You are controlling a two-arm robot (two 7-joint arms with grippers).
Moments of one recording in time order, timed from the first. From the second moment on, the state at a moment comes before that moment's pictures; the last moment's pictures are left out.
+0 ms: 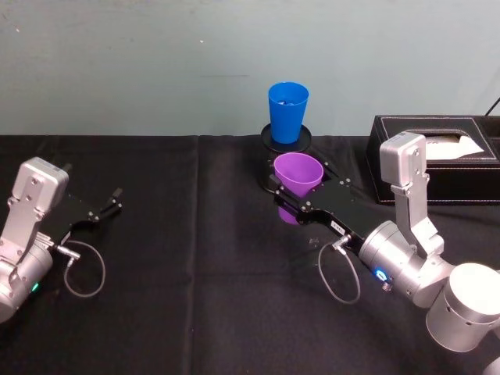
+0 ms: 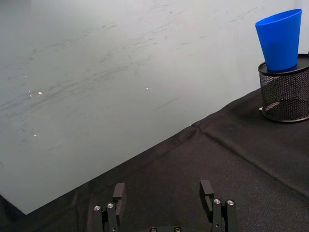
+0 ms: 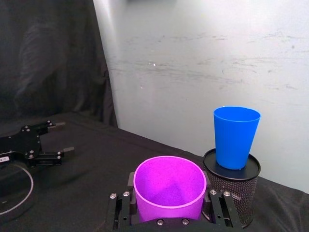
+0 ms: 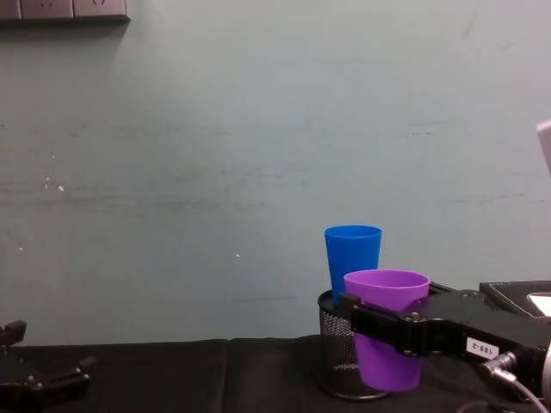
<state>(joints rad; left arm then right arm) -0.20 0.60 0.45 -1.41 -0.25 -0.12 0.03 0.20 0.33 -0.38 -1.50 0.35 -0.04 0.32</state>
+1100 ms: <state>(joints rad) -0.20 0.60 0.45 -1.41 -0.25 -0.12 0.03 0.27 0.28 -0.36 -1.43 0.34 0.01 0.33</state>
